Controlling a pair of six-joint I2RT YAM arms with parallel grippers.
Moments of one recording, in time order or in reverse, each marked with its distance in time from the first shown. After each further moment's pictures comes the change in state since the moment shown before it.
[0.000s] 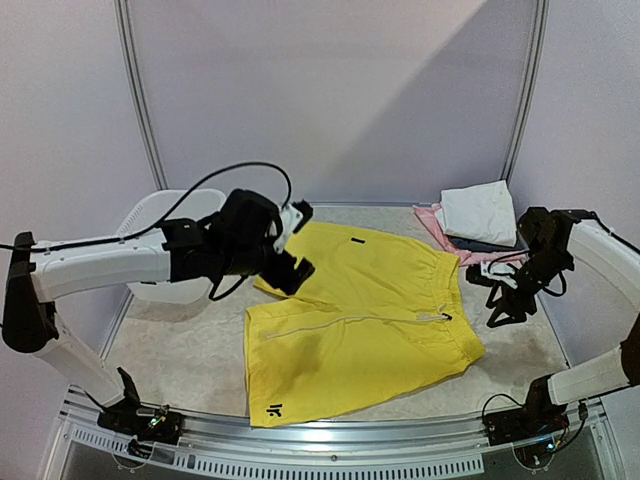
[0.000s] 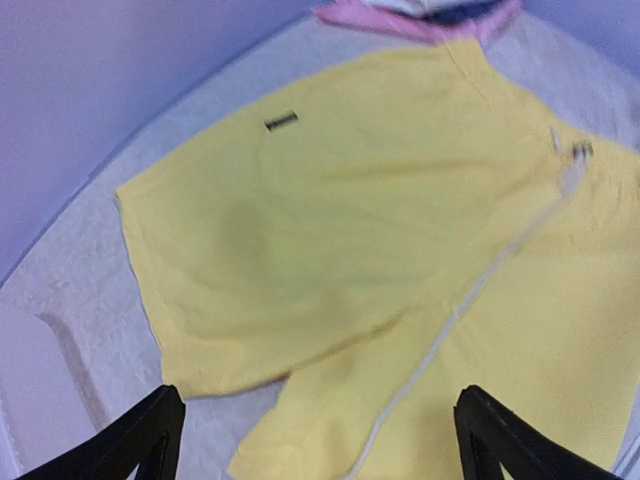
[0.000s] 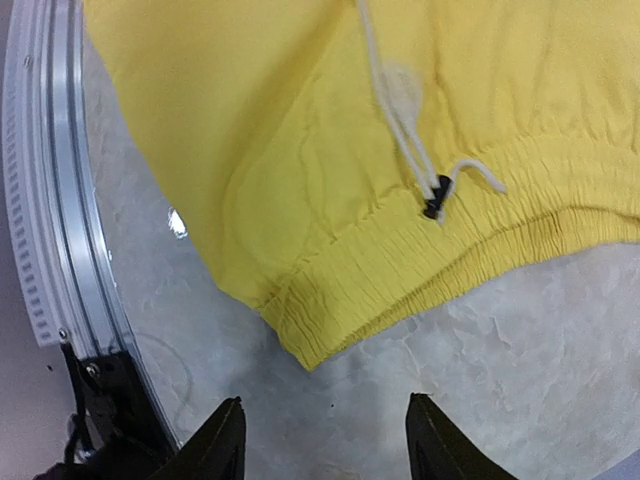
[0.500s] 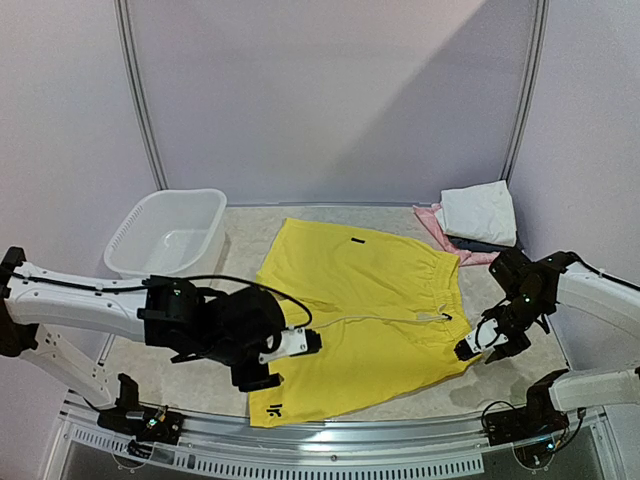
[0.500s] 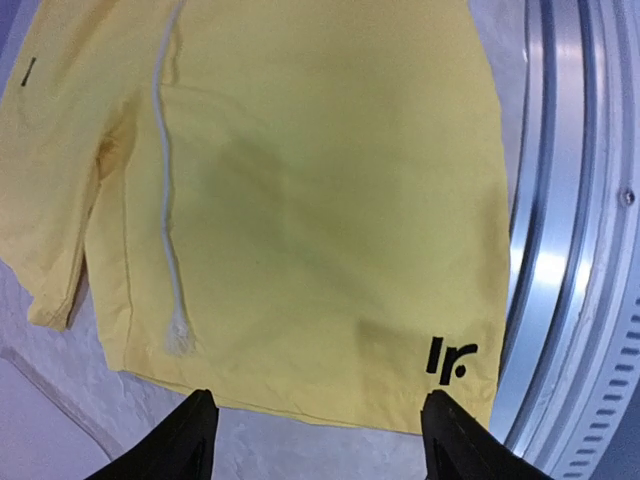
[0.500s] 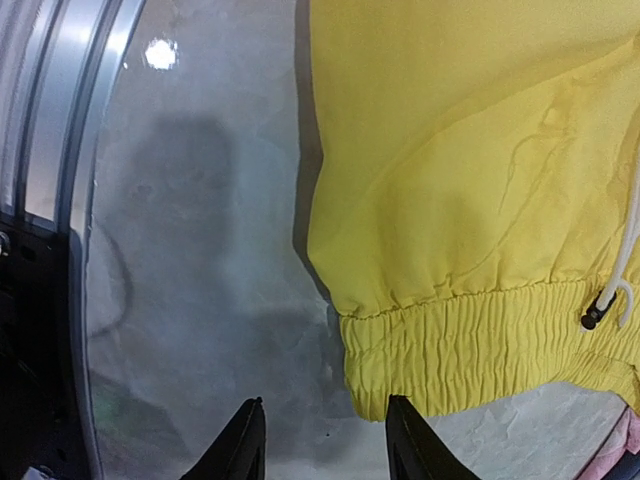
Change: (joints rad) left arm -0.393 -0.150 -0.217 -0.391 0.045 0.187; right arm 0.312 -0.171 -0.315 0.172 0.236 -0.371
